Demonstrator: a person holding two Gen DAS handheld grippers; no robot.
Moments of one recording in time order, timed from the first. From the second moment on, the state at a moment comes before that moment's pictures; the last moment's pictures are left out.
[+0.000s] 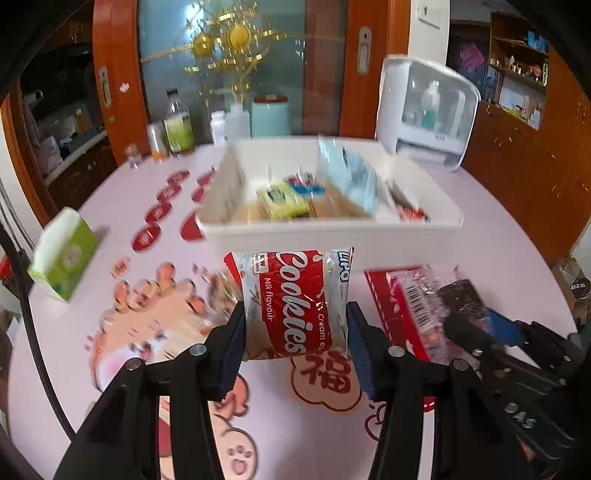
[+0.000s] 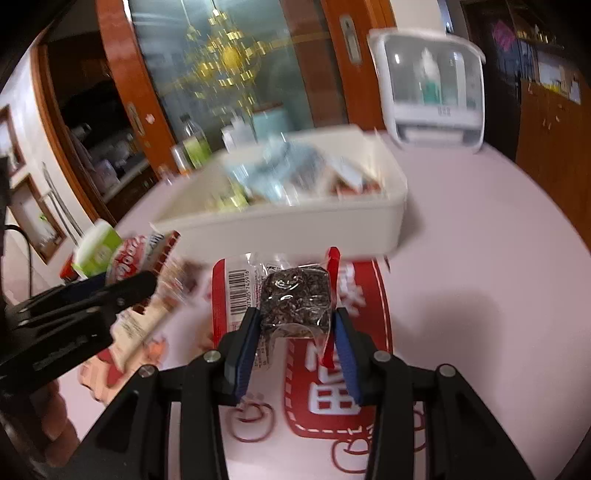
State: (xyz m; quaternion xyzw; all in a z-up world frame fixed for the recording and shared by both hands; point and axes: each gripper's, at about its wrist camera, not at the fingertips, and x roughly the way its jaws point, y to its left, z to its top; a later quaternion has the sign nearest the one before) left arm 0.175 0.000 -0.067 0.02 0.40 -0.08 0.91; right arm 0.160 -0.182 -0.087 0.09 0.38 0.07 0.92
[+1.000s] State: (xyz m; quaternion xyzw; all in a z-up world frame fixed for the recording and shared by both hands) left arm 0.394 -0.012 -0.004 0.10 0.42 -0.01 0.90; right arm 0.379 -0.205 -0.012 0.10 0.41 0.03 0.90
